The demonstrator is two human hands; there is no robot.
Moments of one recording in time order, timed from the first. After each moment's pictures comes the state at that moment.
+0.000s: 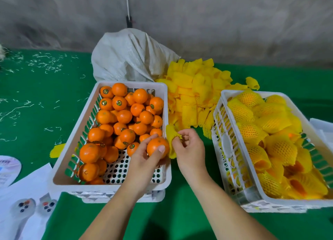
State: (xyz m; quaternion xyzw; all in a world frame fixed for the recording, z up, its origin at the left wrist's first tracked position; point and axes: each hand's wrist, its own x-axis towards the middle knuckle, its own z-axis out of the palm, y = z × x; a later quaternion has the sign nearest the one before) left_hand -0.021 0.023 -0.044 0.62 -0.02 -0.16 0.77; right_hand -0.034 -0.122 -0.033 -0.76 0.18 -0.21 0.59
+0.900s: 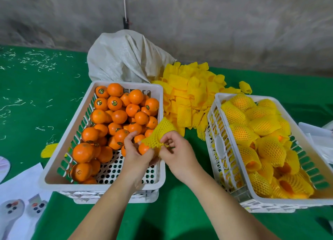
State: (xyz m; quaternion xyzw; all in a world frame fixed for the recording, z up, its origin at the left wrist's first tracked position) left_hand -0.002 0.014 -0.064 0.59 0.05 -0.14 0.79; right_hand -0.038 -0.127 -0.029 -0.82 0.05 -0.08 0.56
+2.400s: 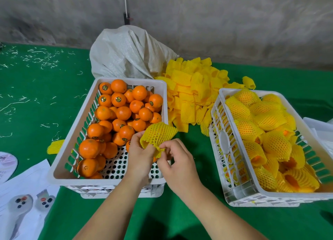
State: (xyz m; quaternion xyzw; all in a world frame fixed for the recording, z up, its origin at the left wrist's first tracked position) left_hand -0.004 0.015 -0.064 0.60 0.04 -0.07 0.80; right_hand -0.073 -0.092 -0.038 -0.85 -0.02 -0.24 0.47
